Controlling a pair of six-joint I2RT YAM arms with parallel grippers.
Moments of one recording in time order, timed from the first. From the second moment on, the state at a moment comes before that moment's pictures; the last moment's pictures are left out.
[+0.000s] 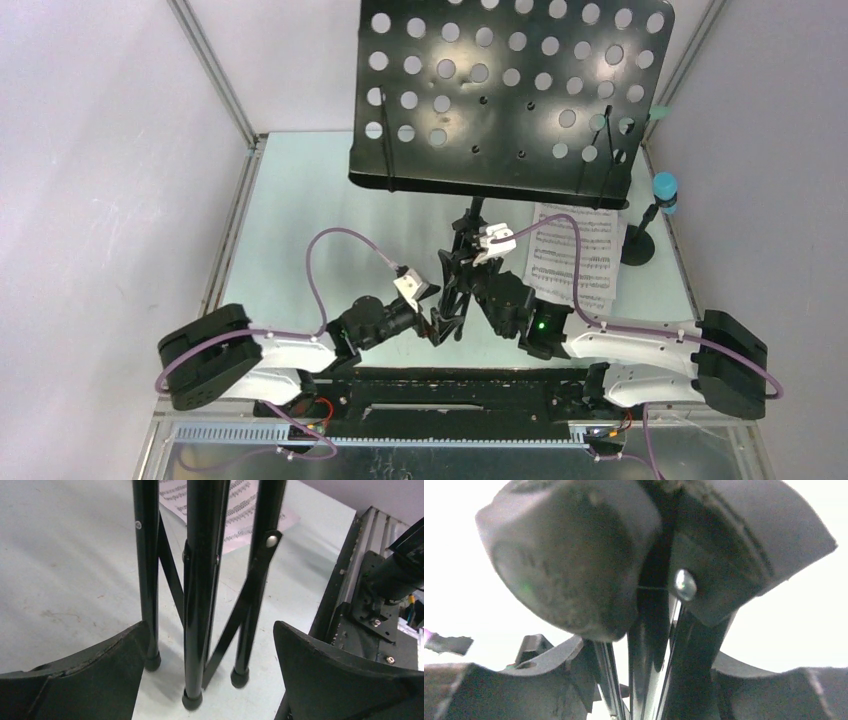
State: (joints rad) left arm -1.03 1.25 0.20 0.97 -0.01 -0.22; right arm 1.18 1.18 0.63 0.48 0.74 0.26
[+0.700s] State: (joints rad) left arm -1.06 1.47 0.25 1.08 -0.09 -0.27; right arm 1.06 1.14 0.68 0.29 0.52 0.40
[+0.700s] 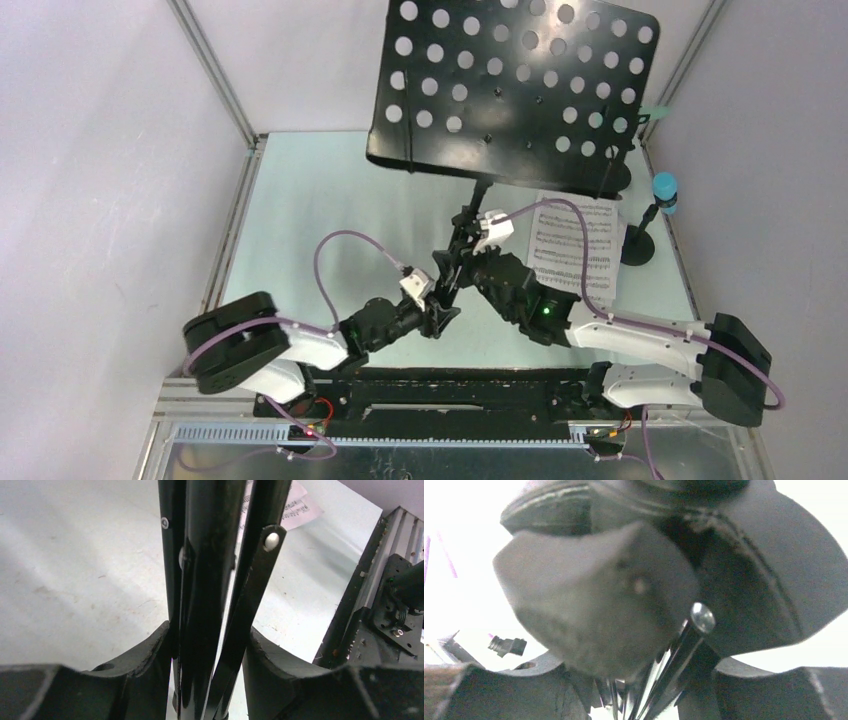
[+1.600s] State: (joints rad) left arm -1.05 1.02 0.12 0.57 -0.24 -0.52; right arm 0.94 1.63 0.96 0.24 0.33 0.62
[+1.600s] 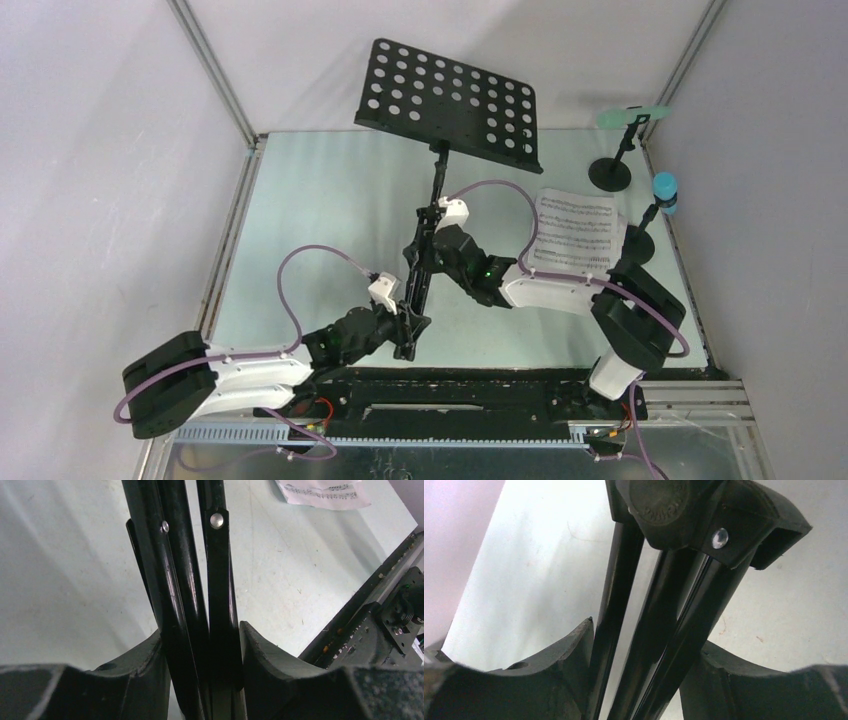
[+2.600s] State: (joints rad) left arm -0.86 1.19 0.31 0.26 -0.06 -0.66; right arm 0.79 1.95 1.16 0.03 0.12 0.75
